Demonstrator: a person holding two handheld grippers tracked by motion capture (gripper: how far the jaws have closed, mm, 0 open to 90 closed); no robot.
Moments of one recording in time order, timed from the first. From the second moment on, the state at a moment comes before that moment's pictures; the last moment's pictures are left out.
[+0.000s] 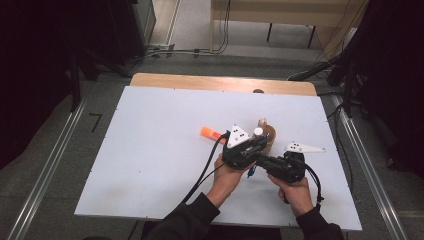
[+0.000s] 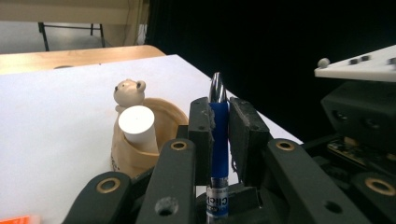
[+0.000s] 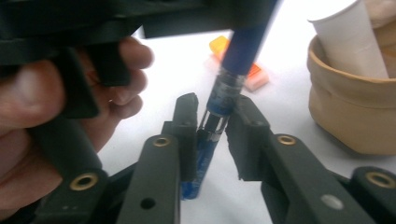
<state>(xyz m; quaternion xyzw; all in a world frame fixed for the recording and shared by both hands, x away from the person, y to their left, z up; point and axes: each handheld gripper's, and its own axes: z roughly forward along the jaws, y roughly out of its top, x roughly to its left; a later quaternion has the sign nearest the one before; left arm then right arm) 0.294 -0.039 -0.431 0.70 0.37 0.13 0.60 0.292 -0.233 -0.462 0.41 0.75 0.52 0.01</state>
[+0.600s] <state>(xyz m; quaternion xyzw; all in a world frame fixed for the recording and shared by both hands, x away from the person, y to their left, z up) 0.287 -0.015 -0.428 0.68 0.39 0.12 0.60 0.294 -0.241 -0.457 0.41 0.74 0.54 0.03</state>
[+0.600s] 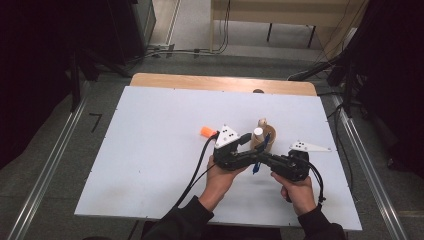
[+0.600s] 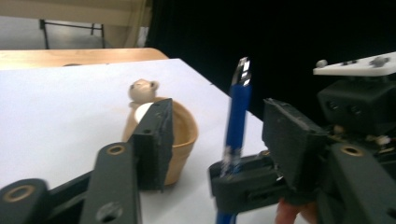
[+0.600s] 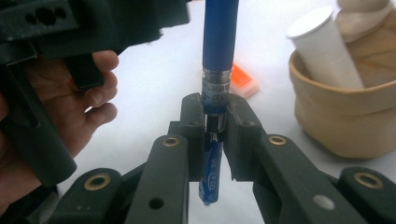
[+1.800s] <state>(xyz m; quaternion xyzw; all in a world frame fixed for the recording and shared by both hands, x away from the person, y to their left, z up) 0.299 0.021 -0.451 0.67 0.46 0.13 0.57 0.349 -0.265 -0.429 0.46 0.68 0.56 0.08</state>
